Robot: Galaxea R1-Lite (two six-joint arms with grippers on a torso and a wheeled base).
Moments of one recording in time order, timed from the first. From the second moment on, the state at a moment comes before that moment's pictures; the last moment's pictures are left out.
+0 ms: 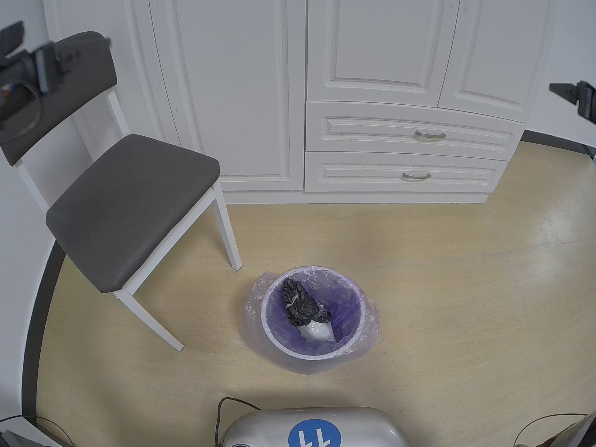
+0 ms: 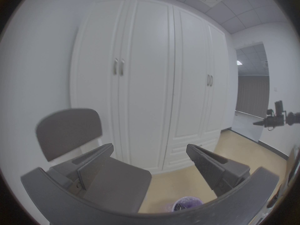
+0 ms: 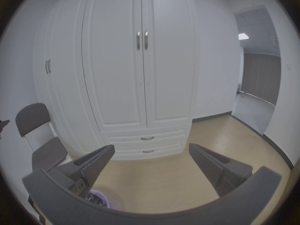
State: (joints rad) left arm -0.15 1.28 -1.30 -0.14 -0.08 0.00; right arm -0.11 1.40 -1.47 0.07 0.00 0.05
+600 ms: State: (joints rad) left arm 0.02 0.92 -1.59 0.32 -0.15 -0.07; right arm -0.19 0.96 -1.56 0.24 0.09 0.14
